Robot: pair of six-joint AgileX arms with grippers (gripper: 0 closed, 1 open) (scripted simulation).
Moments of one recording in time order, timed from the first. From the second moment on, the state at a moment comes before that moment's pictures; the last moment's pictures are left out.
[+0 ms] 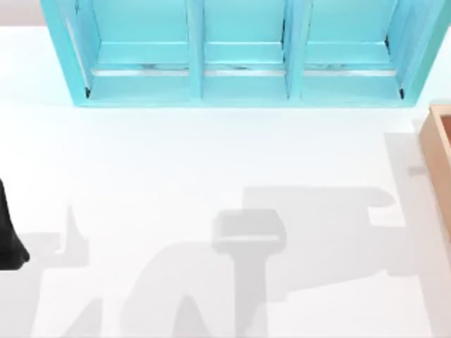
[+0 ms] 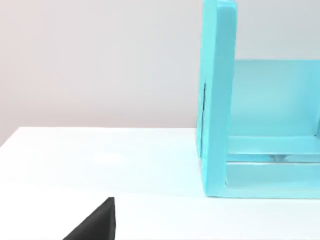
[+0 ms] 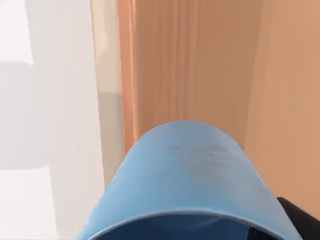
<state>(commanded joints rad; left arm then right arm) 0.00 0.00 0.00 0.00 0.00 0.00 -0.09 1.71 1.41 -1.26 0.00 -0.08</state>
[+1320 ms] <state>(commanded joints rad) 0.00 0.00 0.00 0.00 0.00 0.00 0.78 2.33 2.30 -1.48 -0.01 0.80</state>
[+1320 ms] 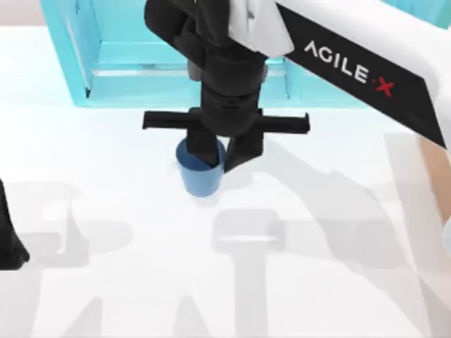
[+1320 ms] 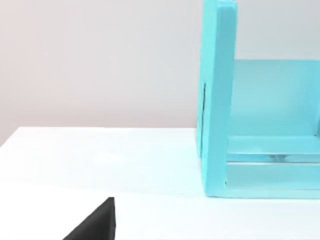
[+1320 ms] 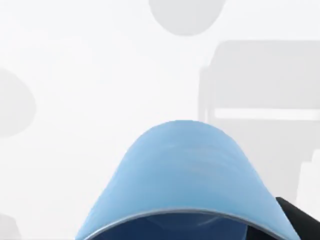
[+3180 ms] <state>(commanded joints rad) 0.00 0.00 0.00 0.00 0.00 0.00 0.81 2.36 2.09 -1.24 -0.01 0.83</state>
